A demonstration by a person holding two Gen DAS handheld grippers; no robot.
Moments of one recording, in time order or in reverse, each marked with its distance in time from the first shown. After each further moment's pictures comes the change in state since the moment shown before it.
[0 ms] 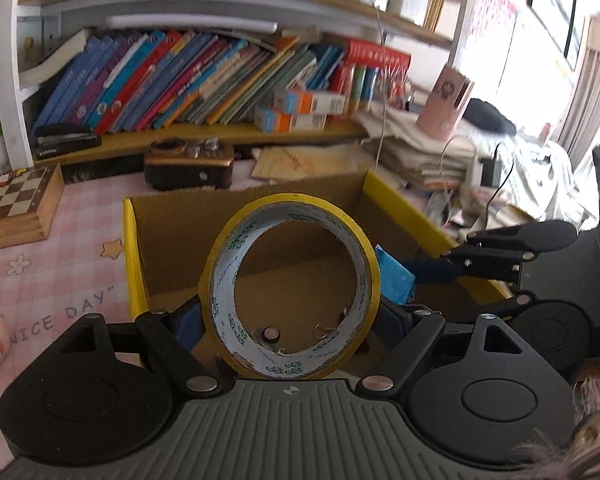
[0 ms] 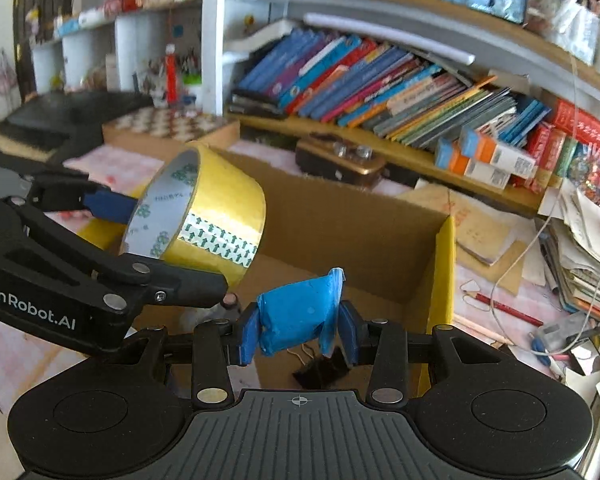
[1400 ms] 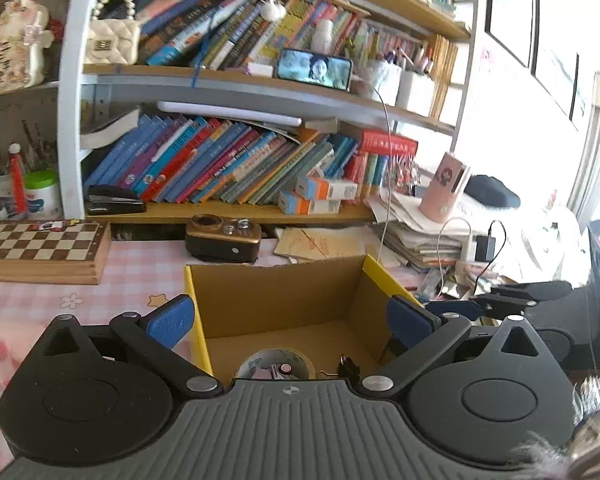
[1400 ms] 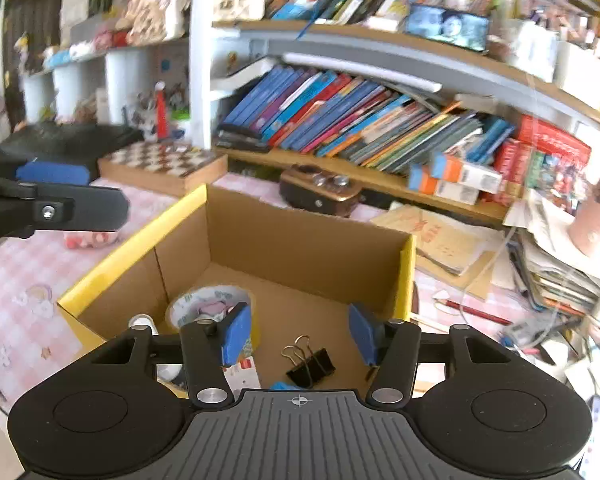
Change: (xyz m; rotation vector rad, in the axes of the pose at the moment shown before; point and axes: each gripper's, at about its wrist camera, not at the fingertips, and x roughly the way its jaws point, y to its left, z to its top) left arm -0.101 0.001 -0.006 -0.070 -0.255 0.052; right arm -0.064 -0.002 -0.005 0.103 -0.132 -0.069
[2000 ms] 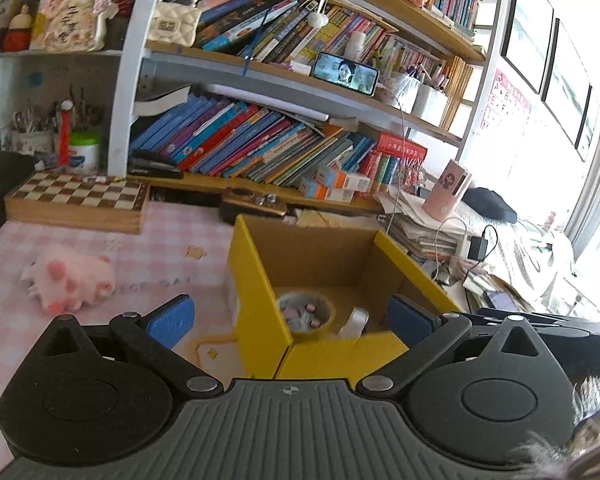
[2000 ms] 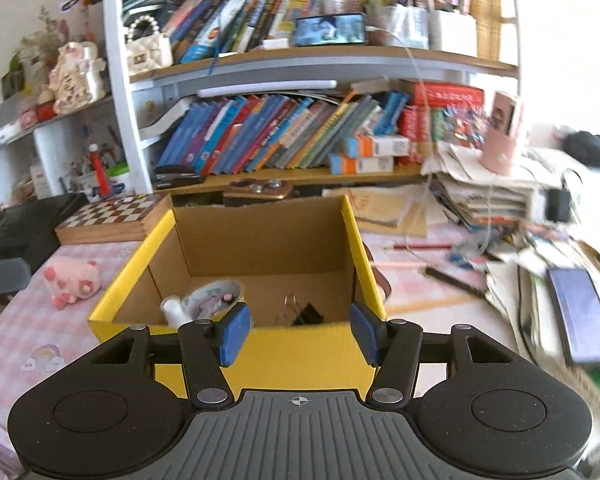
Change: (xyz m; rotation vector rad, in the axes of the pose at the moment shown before) left arm -0.082 0.046 -0.047 -0.101 0.020 -0.002; right arm -0.063 0.033 -0.050 0.310 -0.052 -0.192
